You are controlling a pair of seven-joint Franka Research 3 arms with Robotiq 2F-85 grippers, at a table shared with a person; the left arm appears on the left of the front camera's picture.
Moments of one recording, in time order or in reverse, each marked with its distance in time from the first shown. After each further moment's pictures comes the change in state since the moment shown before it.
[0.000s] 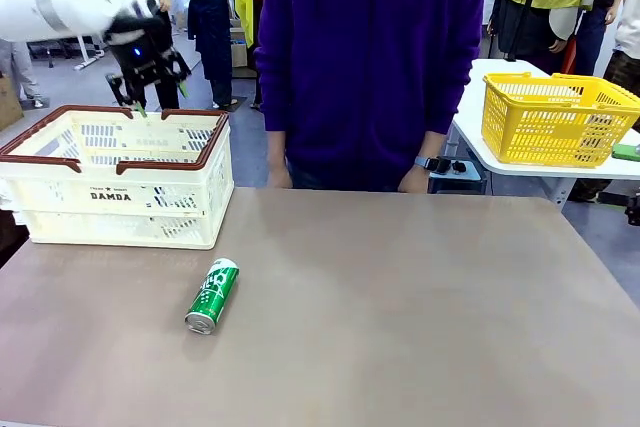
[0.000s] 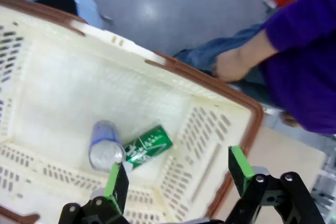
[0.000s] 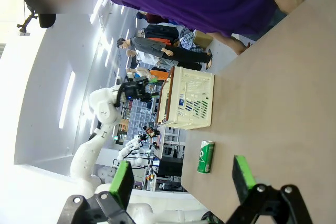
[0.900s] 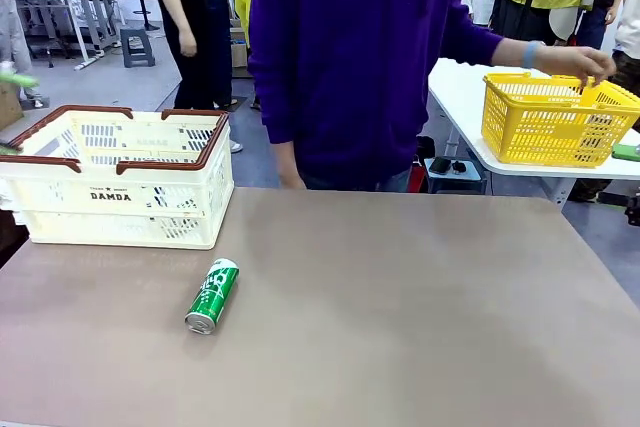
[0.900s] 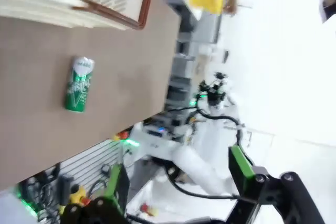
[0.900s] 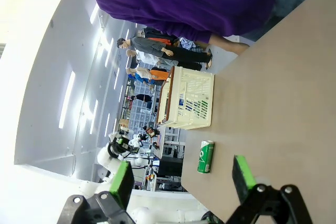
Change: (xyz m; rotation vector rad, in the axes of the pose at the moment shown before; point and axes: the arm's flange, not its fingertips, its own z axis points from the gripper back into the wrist) left arm -0.127 0.300 0.108 -0.860 0.515 0.067; right arm 0.000 0.000 0.000 0.000 0.000 -0.001
